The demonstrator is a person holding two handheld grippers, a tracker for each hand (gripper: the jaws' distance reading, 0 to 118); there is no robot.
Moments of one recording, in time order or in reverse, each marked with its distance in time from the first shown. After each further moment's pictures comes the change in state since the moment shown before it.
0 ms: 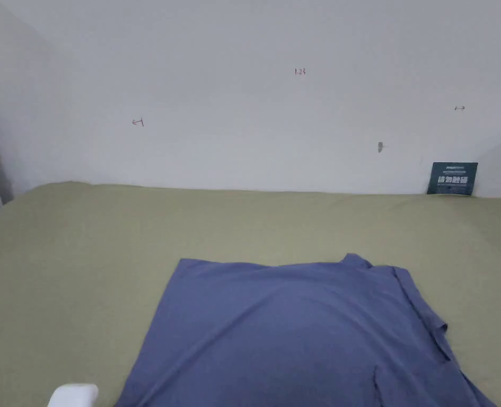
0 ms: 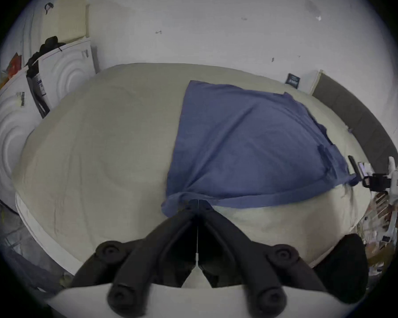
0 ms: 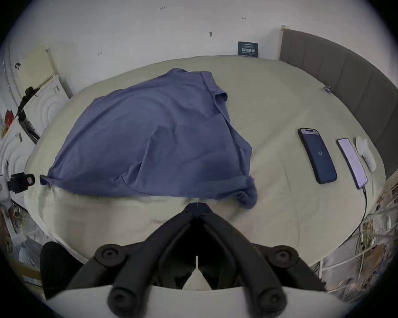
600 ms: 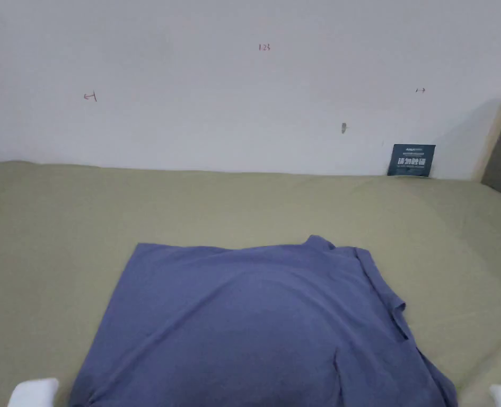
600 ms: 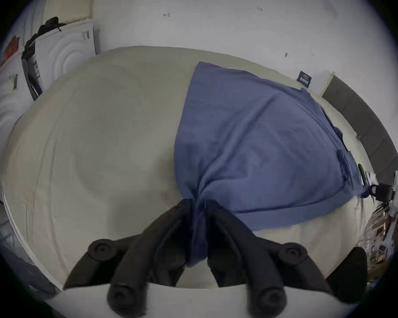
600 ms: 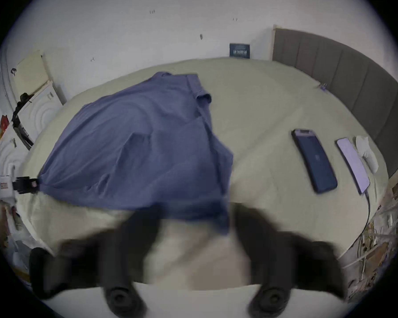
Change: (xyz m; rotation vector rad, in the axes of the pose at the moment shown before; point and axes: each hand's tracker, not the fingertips) left arm -0.007 0.000 -0.072 -0.052 -0.025 0.064; right arm 0.040 0.001 -0.035 0.080 -0.038 -0.009
